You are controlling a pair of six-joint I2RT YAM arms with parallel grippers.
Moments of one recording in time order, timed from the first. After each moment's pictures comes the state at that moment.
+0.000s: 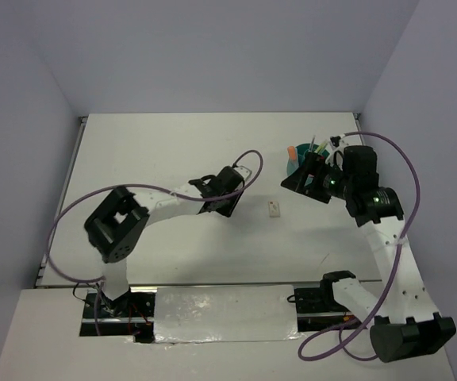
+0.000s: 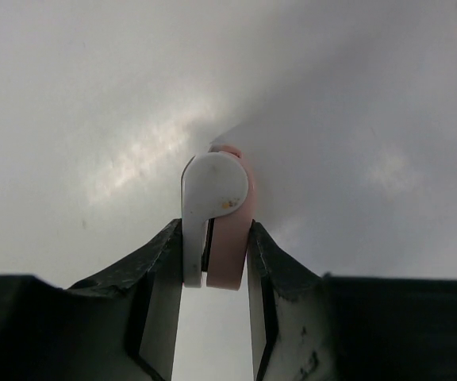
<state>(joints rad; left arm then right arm) -0.80 1.93 1.29 -0.32 -0.17 -0.20 0.11 0.91 1.08 -0.79 -0.43 0.54</state>
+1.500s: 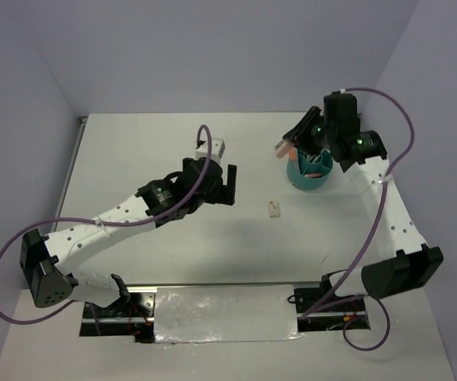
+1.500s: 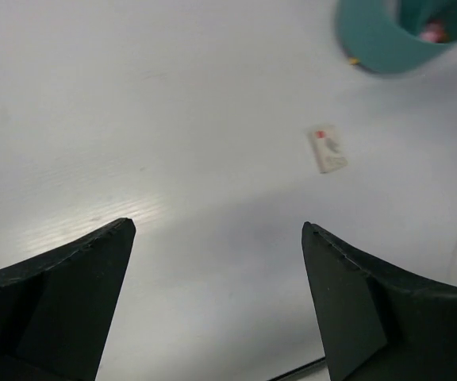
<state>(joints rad) -0.94 1.37 1.27 -0.50 -0.42 -0.51 0.23 1.33 1.50 -0.79 -0.15 0.77</state>
